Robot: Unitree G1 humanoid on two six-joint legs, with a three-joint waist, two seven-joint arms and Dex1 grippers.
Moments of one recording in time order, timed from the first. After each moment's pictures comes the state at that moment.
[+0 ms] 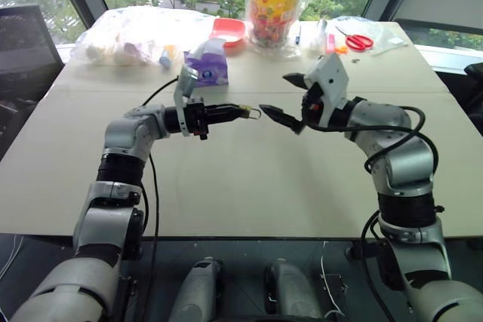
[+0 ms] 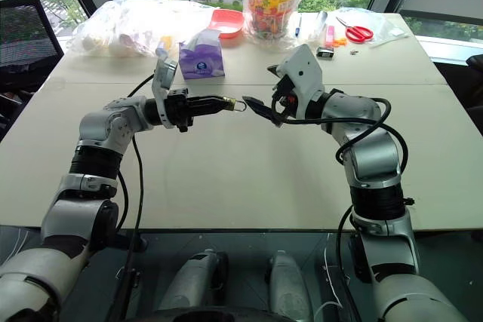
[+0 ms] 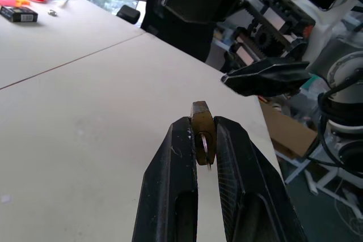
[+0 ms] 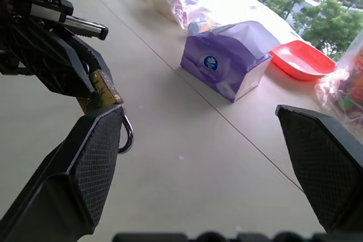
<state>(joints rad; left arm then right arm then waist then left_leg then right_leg) -0.88 0.38 0.03 0.50 -0.49 0.62 -1.28 -0.67 -0.42 0.01 -0.22 0.16 0.67 0.75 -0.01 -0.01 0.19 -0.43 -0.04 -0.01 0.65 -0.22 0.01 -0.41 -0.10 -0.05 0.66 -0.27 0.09</state>
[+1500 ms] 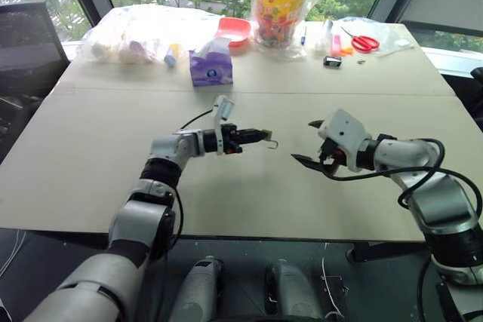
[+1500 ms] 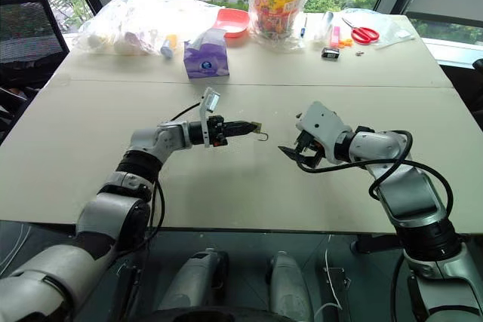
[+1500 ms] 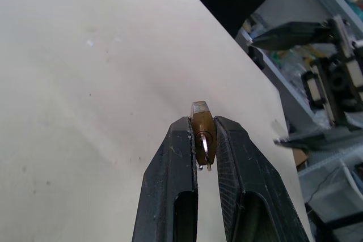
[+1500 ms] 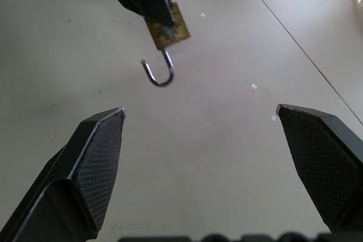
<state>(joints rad) -0.99 0.15 -0.01 0.88 -0.40 0.61 -1.05 -0.39 -0.76 0.08 -0.39 0.13 0.64 0.79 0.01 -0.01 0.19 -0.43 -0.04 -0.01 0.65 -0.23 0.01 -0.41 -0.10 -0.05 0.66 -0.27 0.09</state>
